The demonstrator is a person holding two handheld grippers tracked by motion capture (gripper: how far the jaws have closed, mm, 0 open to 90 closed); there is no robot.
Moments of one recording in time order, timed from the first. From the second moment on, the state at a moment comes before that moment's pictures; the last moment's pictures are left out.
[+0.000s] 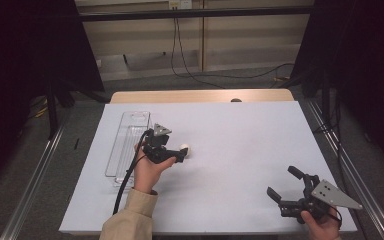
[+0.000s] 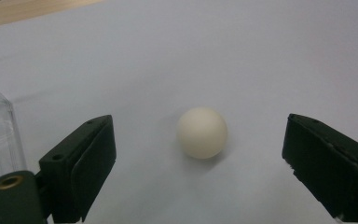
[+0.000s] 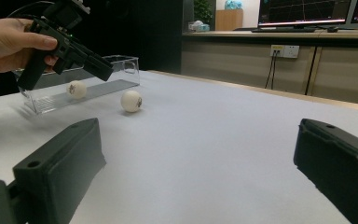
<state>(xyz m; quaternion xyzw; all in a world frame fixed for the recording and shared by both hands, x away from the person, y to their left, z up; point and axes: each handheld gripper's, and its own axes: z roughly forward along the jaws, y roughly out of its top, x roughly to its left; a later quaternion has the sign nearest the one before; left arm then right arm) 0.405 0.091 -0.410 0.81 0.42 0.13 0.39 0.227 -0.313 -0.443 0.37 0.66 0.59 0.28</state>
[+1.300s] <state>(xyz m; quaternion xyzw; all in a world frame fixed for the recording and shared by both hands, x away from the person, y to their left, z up) 0.412 0.076 -0.430 0.82 0.41 0.14 0.37 0.227 -0.314 -0.444 0.38 0.65 0.59 0.28</state>
